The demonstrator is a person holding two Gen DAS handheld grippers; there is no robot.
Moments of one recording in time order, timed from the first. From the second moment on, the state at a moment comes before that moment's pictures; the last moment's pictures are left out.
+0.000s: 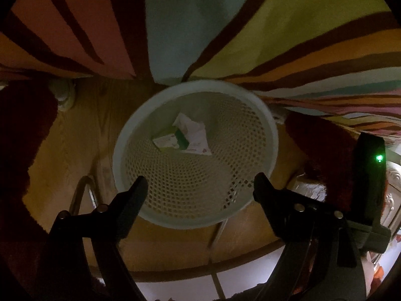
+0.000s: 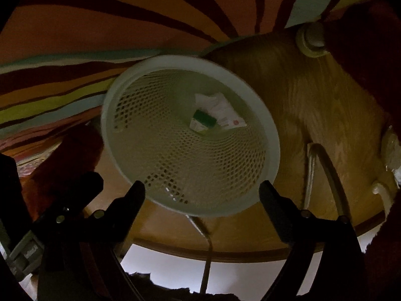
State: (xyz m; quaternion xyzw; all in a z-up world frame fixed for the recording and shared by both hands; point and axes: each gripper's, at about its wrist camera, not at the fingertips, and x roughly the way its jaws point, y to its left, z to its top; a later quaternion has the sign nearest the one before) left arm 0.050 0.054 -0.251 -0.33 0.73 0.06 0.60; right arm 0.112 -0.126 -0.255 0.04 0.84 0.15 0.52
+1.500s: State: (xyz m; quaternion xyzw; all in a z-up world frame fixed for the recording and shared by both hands) left arm 0.093 0.094 0.016 -0.06 0.43 0.09 0.90; right arm 0.183 -0.162 0.047 -0.04 0.35 0.30 0.89
